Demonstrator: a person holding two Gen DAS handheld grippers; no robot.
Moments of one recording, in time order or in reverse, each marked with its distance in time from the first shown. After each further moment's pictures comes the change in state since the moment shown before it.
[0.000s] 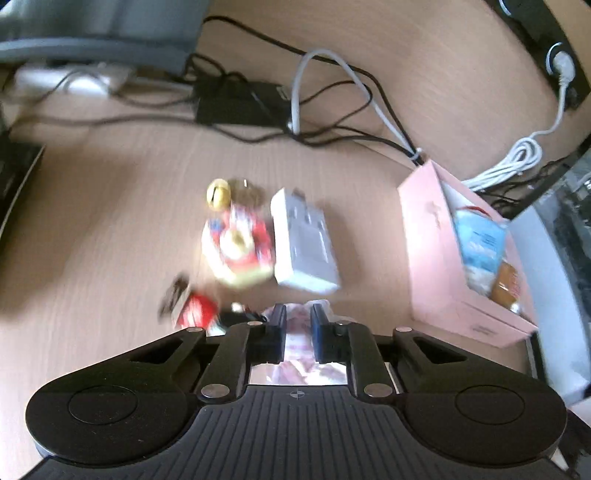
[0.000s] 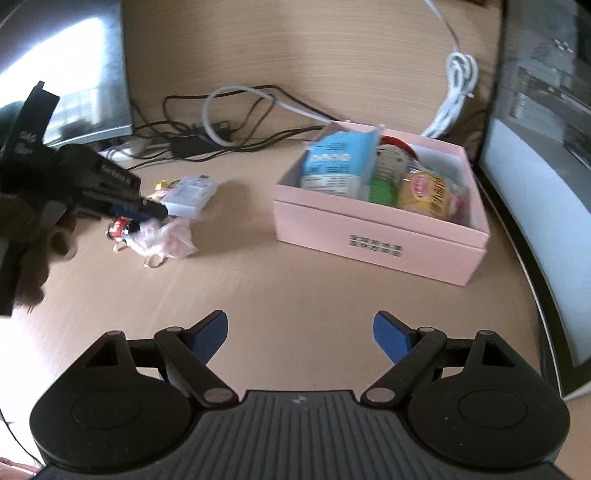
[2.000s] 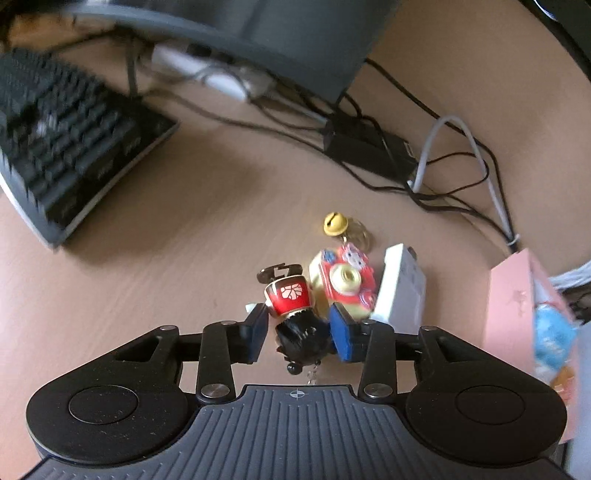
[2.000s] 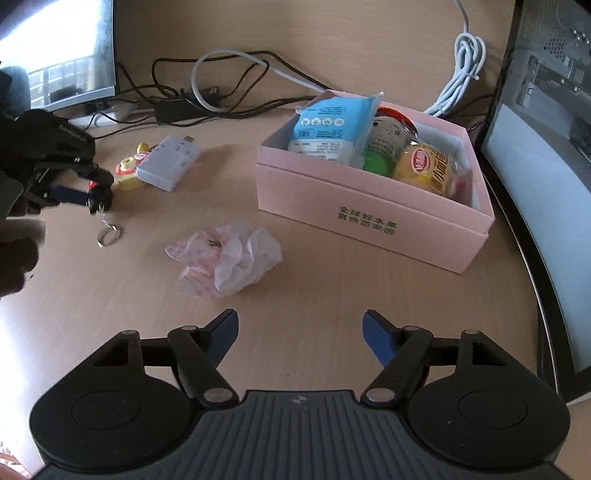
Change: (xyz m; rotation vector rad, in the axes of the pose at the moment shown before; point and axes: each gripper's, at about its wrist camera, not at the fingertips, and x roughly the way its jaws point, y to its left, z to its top) left arm 0.009 0.017 0.008 -0.272 -0.172 0.320; right arm 0.023 -0.006 -0.007 -0.026 0.076 -0.075
